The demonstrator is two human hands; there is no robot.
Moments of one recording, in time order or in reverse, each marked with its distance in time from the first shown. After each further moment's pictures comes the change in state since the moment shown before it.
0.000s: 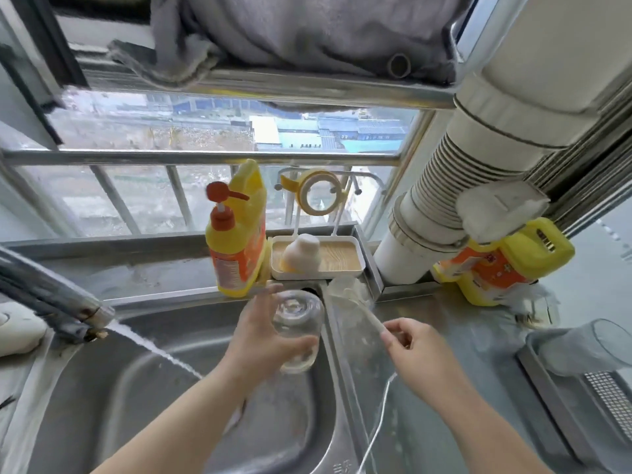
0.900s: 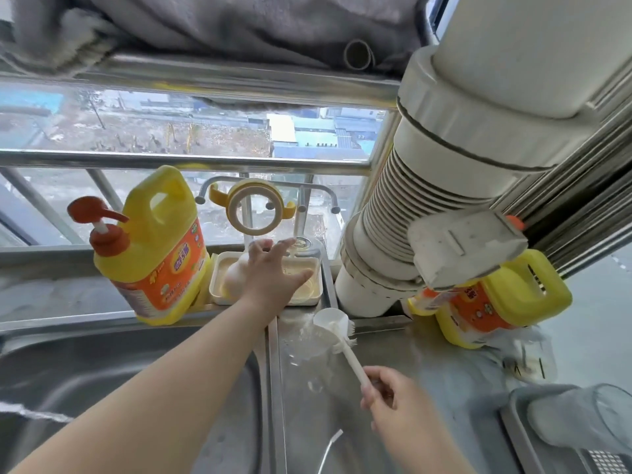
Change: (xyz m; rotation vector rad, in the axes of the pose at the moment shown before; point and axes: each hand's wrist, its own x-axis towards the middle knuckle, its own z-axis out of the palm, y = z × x) left_hand 0.149 0.060 0.101 0.389 0.129 -0.008; right_hand 0.057 0.076 -0.031 0.154 -0.146 -0.001
